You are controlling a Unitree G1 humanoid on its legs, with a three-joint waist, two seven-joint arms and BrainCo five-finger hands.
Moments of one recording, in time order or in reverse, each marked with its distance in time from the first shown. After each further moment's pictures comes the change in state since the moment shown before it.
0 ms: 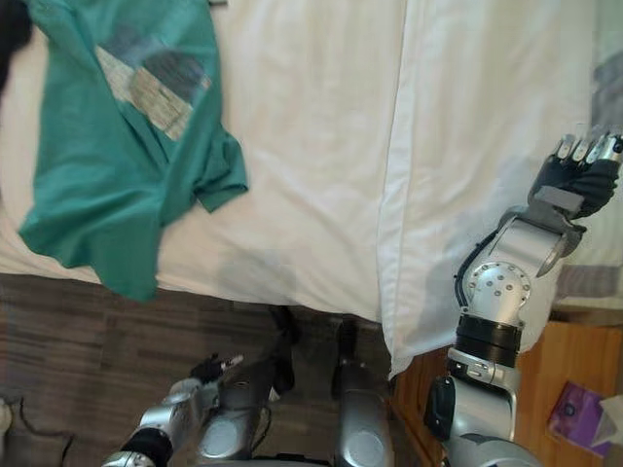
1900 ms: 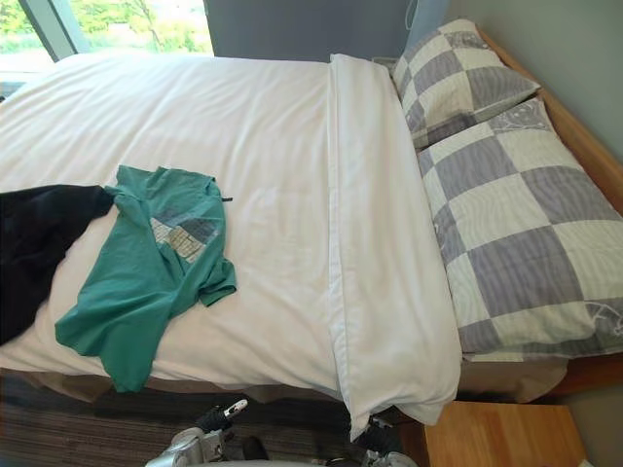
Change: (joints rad) left arm 0.200 -0.069 0.115 0.187 0.079 -0.140 -0.170; right arm 0.725 0.292 0.318 0.884 -1.148 0.327 0.347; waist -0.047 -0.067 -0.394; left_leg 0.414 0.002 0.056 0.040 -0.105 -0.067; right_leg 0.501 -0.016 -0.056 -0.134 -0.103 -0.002
